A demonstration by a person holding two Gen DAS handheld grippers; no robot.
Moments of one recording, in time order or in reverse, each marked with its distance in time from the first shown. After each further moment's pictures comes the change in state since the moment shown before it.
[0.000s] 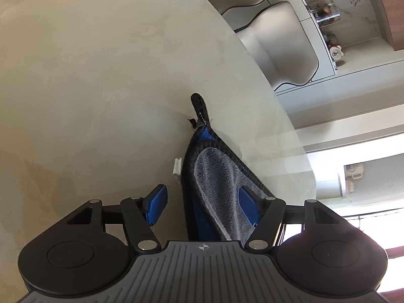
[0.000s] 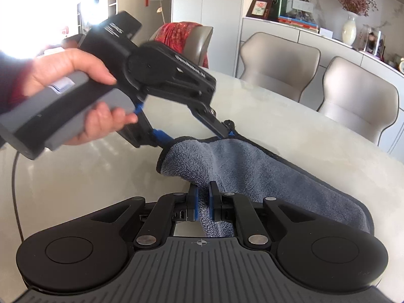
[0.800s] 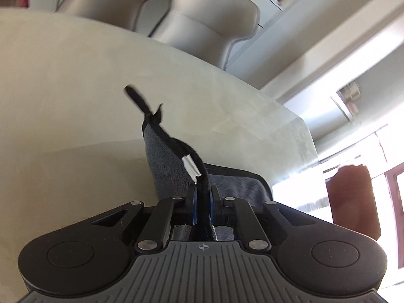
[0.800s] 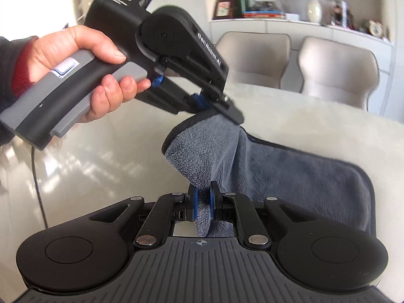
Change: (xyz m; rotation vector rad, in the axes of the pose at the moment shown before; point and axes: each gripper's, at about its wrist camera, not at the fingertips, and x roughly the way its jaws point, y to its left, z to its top) left arm 0.021 -0.129 -0.038 0.521 0.071 0.053; right arm -0.022 -0.019 -0.033 0.262 -0.067 -0.017
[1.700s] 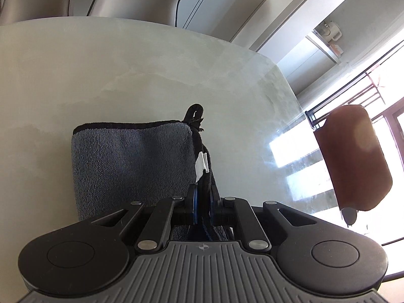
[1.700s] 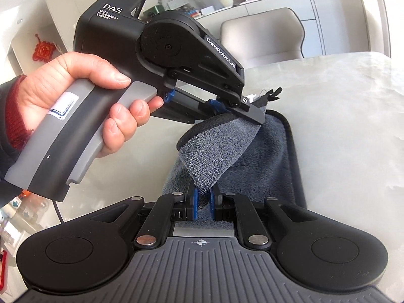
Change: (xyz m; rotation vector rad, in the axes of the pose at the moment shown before) left arm 0.104 -0.111 -0.044 0.152 0.141 -0.007; right arm -0.050 -0.085 -0.047 0.377 -0.057 -0.103
